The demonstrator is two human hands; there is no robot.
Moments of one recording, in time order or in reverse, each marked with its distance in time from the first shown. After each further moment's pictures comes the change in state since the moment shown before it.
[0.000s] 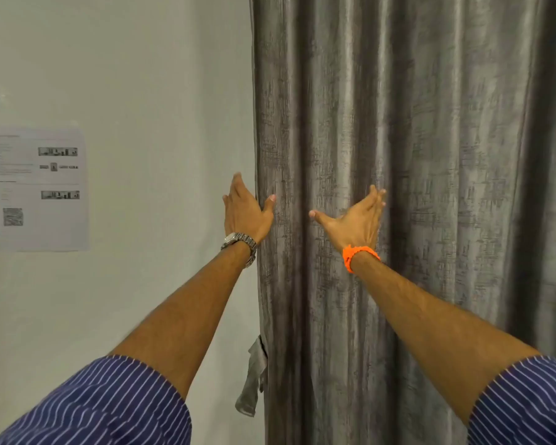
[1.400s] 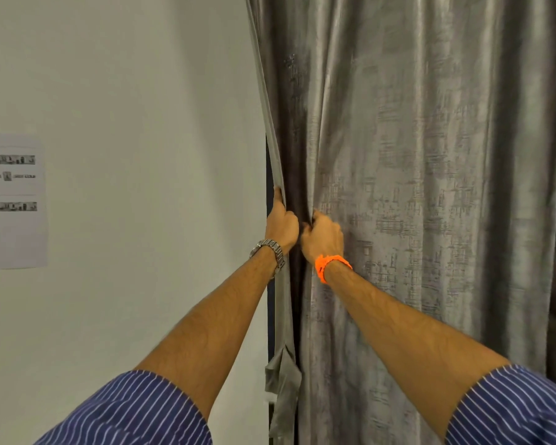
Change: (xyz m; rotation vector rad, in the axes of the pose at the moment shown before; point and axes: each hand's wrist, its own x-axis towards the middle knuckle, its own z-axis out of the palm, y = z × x) left_hand -0.021 0.080 0.060 -0.625 -0.316 -0.132; right_hand 0.003 -0.003 0.011 -0.037 -0.141 -0.059
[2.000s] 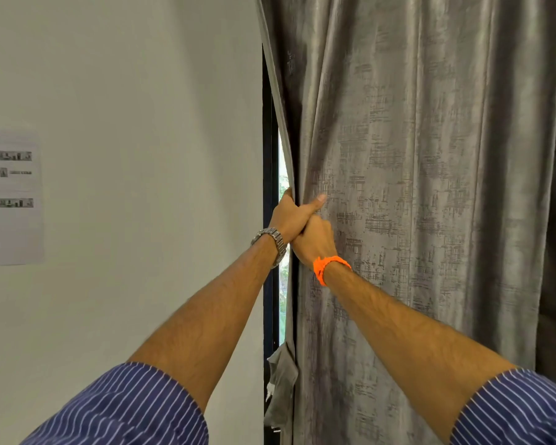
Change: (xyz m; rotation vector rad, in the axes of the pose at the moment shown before) left_hand 0.004 0.022 0.009 0.035 -0.152 -0.126; right_hand -0.010 -0.009 -0.013 0.062 -0.139 -0.105
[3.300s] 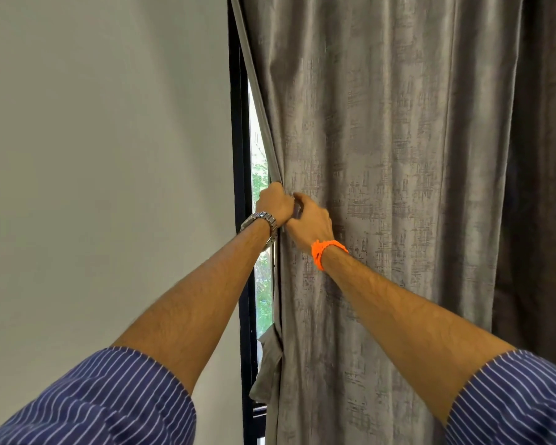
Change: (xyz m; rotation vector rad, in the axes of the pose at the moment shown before) left_hand -0.005 0.022 0.029 0.462 0.098 0.058; right_hand -0.007 0.022 -0.042 0.043 0.010 0.113
